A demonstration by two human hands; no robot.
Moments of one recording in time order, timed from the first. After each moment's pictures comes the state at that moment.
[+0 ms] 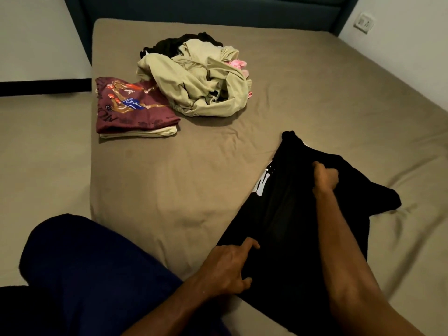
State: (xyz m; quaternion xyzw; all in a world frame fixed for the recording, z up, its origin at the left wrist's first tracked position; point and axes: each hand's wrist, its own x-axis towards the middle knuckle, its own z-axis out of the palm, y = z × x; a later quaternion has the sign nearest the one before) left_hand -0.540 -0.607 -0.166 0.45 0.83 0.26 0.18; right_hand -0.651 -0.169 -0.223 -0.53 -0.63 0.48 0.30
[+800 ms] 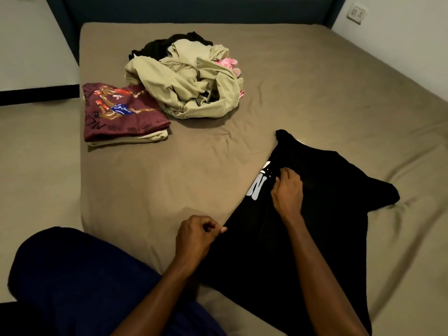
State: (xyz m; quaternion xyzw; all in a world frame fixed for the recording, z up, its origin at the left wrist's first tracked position) left_hand -0.603 -0.614 -0.182 0.09 0.87 0.46 0.15; right_hand -0.611 -0.324 -0.199 -0.30 -0.93 0.14 0.18
